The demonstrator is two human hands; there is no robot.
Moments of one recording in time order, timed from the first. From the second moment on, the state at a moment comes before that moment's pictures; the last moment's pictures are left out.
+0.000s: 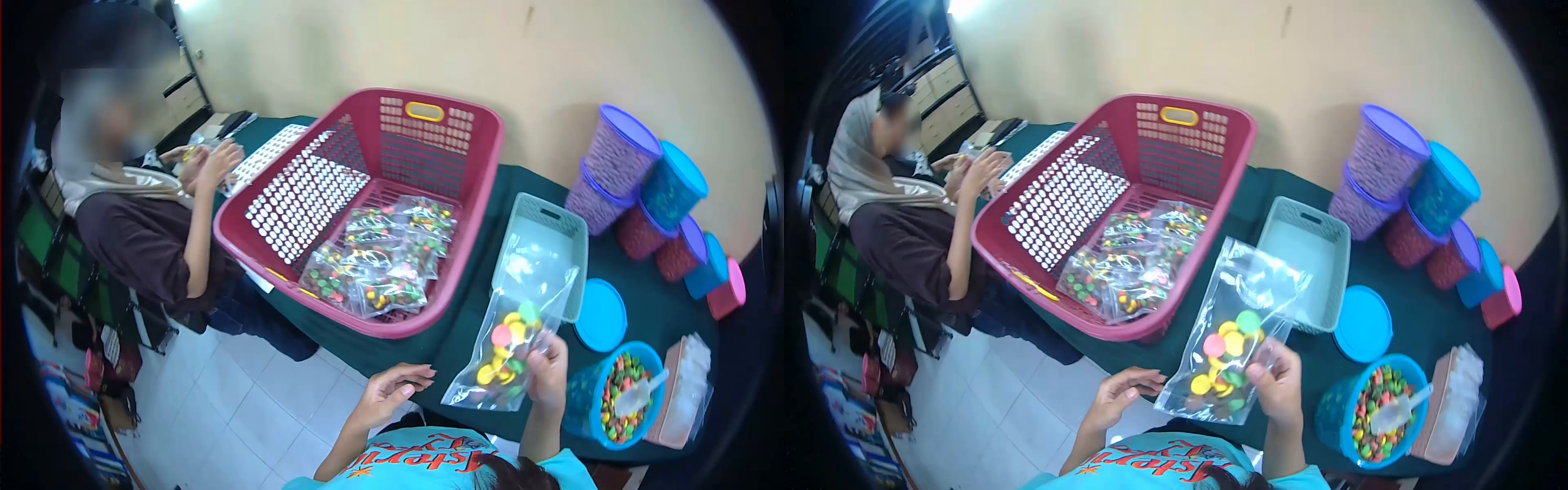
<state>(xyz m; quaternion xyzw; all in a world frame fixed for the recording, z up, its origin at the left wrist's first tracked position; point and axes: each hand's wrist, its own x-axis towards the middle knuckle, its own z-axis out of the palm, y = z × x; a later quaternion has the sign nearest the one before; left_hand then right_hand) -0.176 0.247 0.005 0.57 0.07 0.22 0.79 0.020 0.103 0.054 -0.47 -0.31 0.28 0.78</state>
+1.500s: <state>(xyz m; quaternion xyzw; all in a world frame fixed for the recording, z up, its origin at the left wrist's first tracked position) -0.145 0.077 0.005 0.66 -0.04 -0.02 0.75 -0.062 -0.146 0.047 -0.69 -0.29 0.14 0.65</state>
